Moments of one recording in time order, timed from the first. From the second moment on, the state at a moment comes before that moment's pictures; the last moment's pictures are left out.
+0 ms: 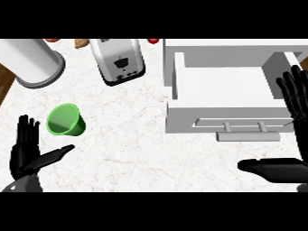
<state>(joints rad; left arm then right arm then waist) -0.22 0.21 0.42 -0.68 0.17 -0.04 -0.72 -0.06 -0.14 -0.09 -1.97 0.01 0.14 -0.01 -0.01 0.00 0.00</state>
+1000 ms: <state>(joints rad) -0.43 0.30 0.46 -0.17 0.15 -0.11 -1.02 -0.07 -0.12 -0.08 -1.97 0.02 0.15 -0.01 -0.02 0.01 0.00</state>
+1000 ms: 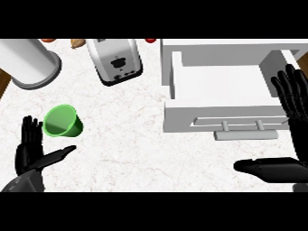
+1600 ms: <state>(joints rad) -0.46 0.28 0.46 -0.17 0.16 -0.17 -1.01 -0.08 -0.14 -0.10 -1.95 -0.01 0.18 -0.01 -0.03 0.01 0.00</state>
